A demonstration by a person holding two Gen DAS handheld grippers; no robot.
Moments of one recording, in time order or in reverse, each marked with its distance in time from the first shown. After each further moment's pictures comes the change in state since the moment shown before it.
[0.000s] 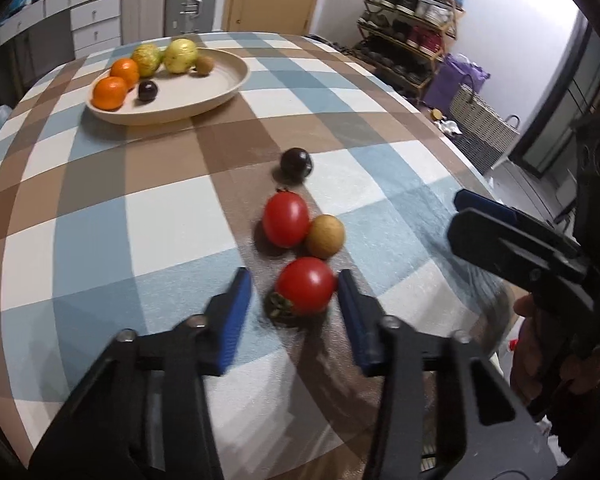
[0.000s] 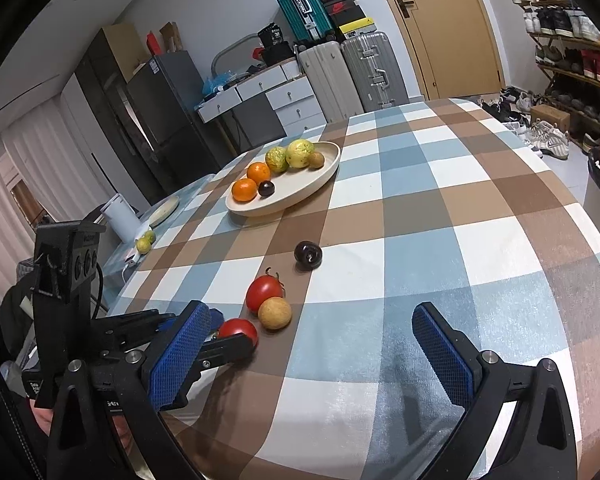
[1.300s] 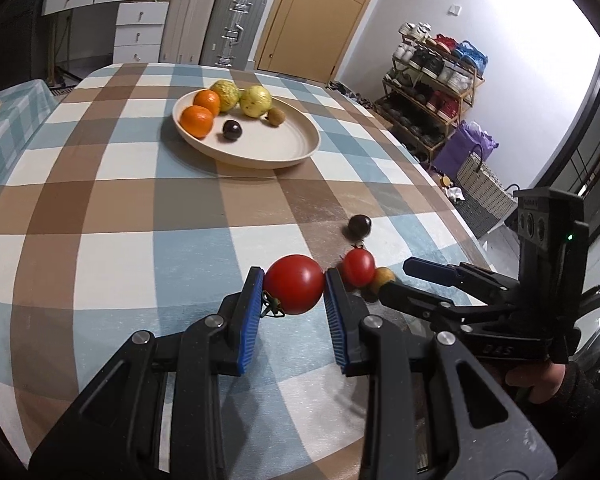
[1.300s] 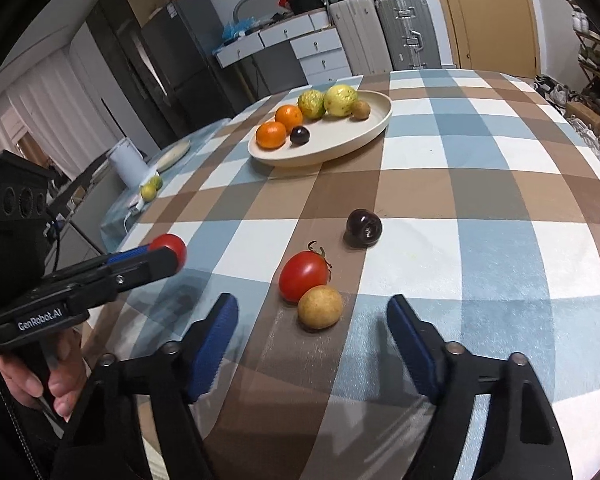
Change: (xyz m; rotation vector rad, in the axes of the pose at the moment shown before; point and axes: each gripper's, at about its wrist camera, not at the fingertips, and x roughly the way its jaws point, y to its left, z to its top) left arm -0.072 0.079 -0.003 -0.178 -0.168 -0.018; right arm 0.062 0.038 0.007 -0.117 0.192 0.001
